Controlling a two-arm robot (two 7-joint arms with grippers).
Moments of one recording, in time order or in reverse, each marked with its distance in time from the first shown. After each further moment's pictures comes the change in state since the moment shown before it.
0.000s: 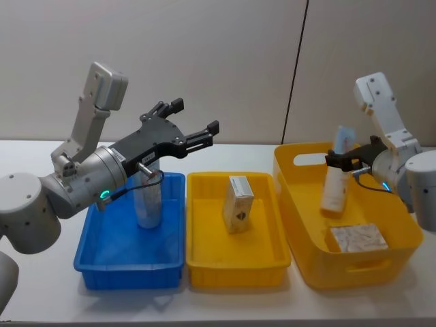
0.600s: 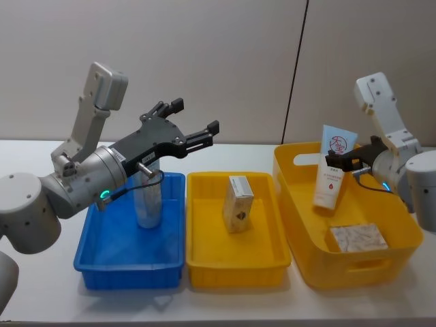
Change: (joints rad) left arm 0.000 0.000 0.000 0.000 0.000 0.000 0.000; right arm -0.001 0.001 0.001 -0.002 0.000 0.002 0.000
